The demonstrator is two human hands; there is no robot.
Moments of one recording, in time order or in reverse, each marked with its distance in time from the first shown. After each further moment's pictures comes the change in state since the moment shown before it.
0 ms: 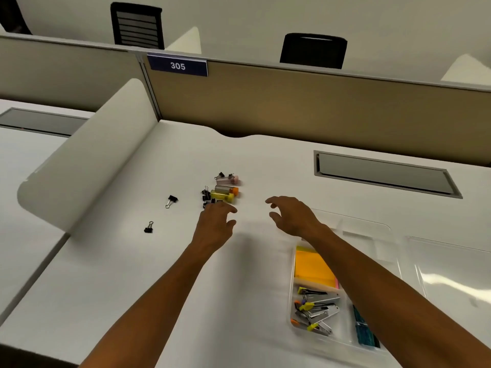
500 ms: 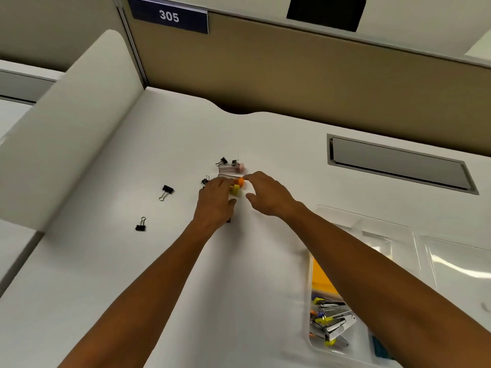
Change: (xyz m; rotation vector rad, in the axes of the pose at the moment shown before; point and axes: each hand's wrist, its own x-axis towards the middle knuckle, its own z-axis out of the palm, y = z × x) left_hand 0.073 -0.042 0.016 0.030 -0.001 0.016; right_hand 0.093 -0.056 0.026 -0.005 -0.107 -0.007
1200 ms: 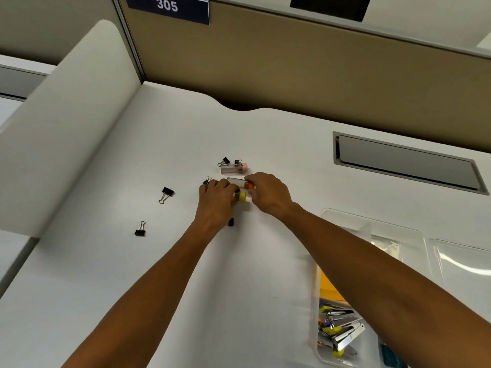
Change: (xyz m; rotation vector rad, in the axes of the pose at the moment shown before) left_hand 0.014 -0.015 0.011 0.200 -0.015 0.063; right_hand 0.033 -0.001 0.020 -0.019 0.082 0.109
